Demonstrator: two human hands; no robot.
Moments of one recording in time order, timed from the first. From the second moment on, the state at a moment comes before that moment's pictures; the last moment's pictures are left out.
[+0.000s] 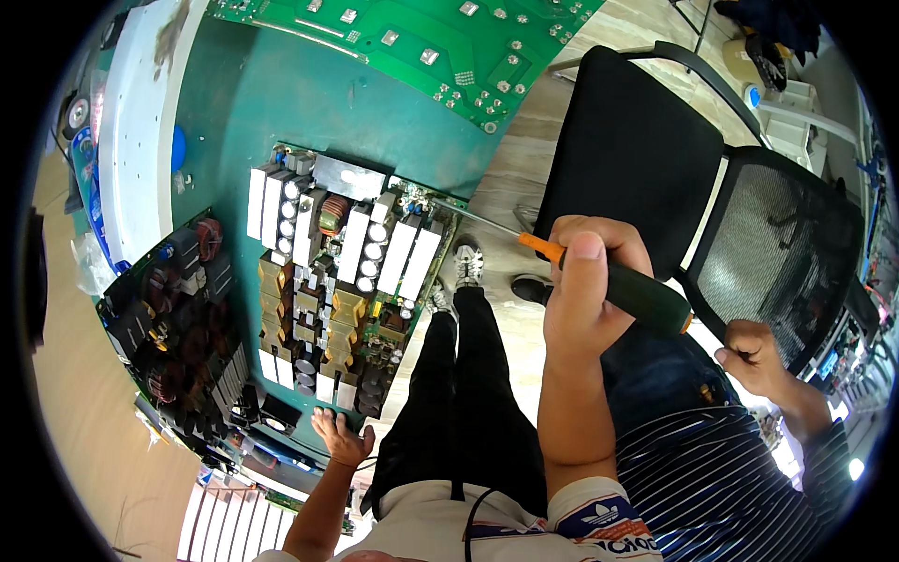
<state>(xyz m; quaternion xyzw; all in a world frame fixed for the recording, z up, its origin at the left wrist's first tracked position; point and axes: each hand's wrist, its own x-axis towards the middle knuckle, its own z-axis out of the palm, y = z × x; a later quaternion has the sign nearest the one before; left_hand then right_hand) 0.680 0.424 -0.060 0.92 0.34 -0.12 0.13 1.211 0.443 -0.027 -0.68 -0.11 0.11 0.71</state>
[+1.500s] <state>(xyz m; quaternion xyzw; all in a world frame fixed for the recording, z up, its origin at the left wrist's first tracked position) 0.669 0.419 -0.065 0.93 0.33 -0.12 0.14 1.226 0.433 -0.022 -0.67 -0.09 0.10 0.73</state>
